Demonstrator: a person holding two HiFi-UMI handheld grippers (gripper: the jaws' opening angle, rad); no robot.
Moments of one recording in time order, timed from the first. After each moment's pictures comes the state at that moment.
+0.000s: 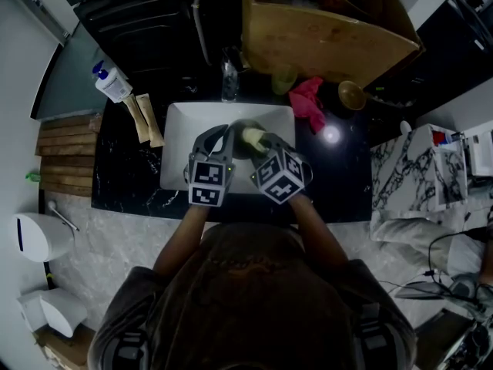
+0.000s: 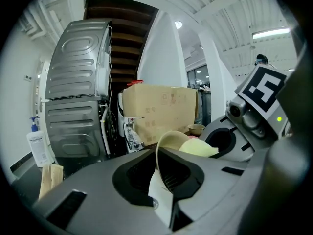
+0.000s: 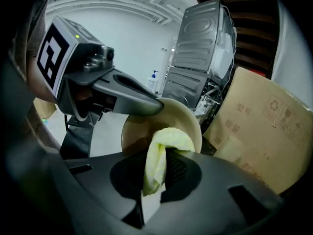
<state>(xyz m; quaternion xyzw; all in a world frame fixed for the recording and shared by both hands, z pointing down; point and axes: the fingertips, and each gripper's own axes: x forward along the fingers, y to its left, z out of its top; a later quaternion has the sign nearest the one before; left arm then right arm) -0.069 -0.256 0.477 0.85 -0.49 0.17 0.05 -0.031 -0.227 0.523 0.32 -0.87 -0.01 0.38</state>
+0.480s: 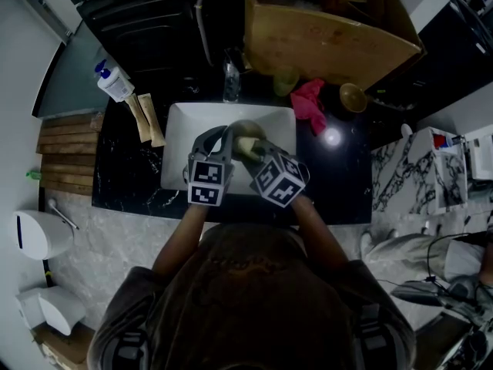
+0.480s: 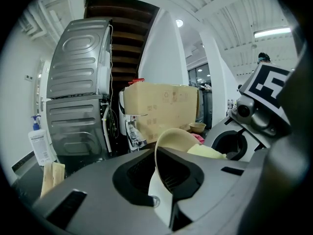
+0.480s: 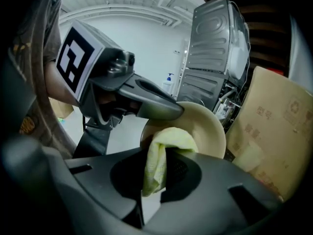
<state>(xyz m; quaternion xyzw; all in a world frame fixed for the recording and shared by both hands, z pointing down) -0.075 -0.258 0.481 0.85 -0.49 0.17 0.06 -0.056 -0.202 0.526 0.23 -0.90 -0.01 0.37</state>
